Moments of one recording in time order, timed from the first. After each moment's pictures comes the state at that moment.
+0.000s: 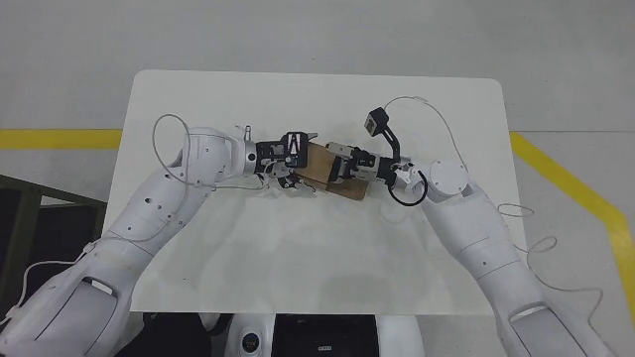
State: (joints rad) left arm 0.69 -1.08 -0.78 -1.18 1.72 -0.94 0.39; right arm -0.83 -1.30 0.99 -1.04 0.48 -0.32 1.04
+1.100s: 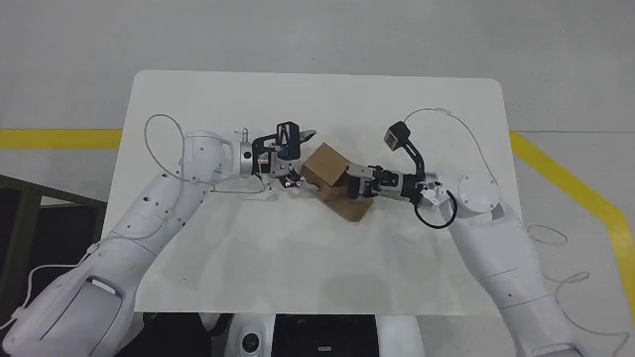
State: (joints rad) left arm 0.69 -1.10 -0.79 -1.10 1.57 -0.96 0.42; right arm -1.06 -1.21 1.20 -1.38 0.36 -0.19 1.15
